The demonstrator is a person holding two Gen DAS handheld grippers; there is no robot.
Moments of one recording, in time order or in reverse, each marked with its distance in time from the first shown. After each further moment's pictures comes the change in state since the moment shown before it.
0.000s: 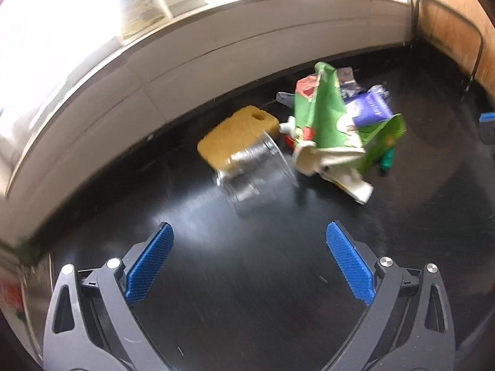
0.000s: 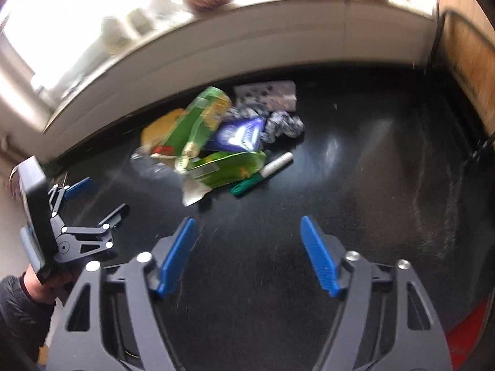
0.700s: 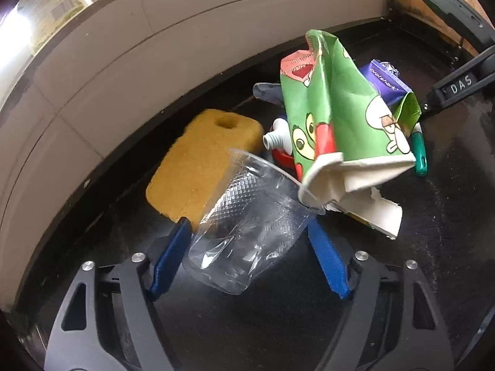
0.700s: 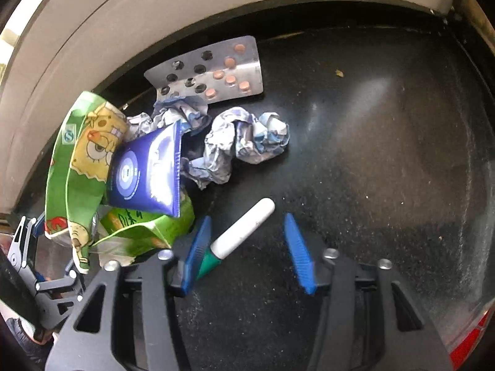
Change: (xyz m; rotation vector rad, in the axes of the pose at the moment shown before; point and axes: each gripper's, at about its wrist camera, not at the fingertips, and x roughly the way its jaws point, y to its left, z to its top) left arm 0.089 0.006 0.035 0.139 -0.018 -0.133; right arm 0.131 -0.020 0.061 0.152 0.173 -0.107
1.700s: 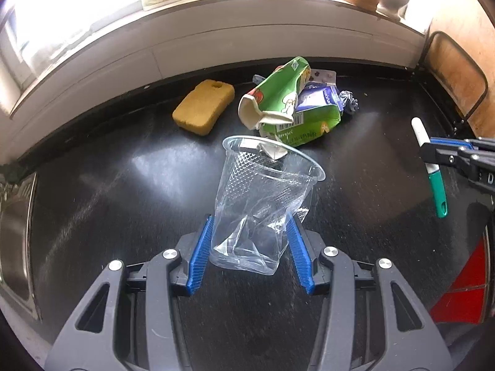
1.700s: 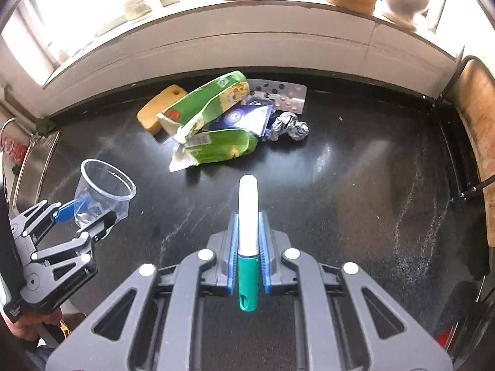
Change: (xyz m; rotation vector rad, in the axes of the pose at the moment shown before) left arm -0.147 -0.081 -0.033 -0.456 0.118 0.062; right arm -0.139 0.011 -0.130 -0.416 -0.220 0.044
